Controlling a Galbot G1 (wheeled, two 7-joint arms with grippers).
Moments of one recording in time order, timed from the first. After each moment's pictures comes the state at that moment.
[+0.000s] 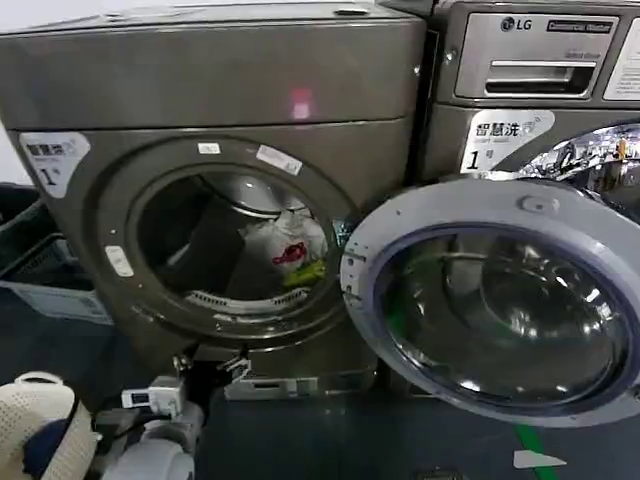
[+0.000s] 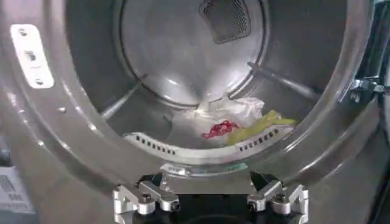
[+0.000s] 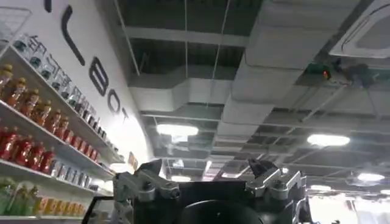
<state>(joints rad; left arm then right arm) 1.33 -1.52 -0.52 -2.21 0.05 0.74 0.08 -1.65 1.20 2.28 1.77 0.46 0.00 0.15</state>
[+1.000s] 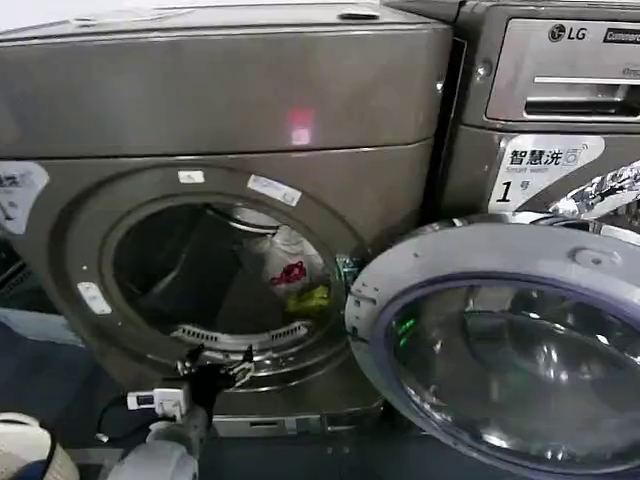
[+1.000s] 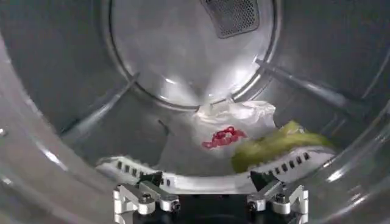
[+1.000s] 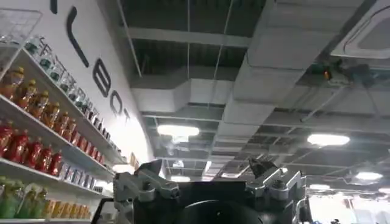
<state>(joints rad) 1.32 -1.52 -0.52 -2.19 0.05 0.74 0.08 -1.65 1.21 2.29 1.75 0.46 0.00 0.15</state>
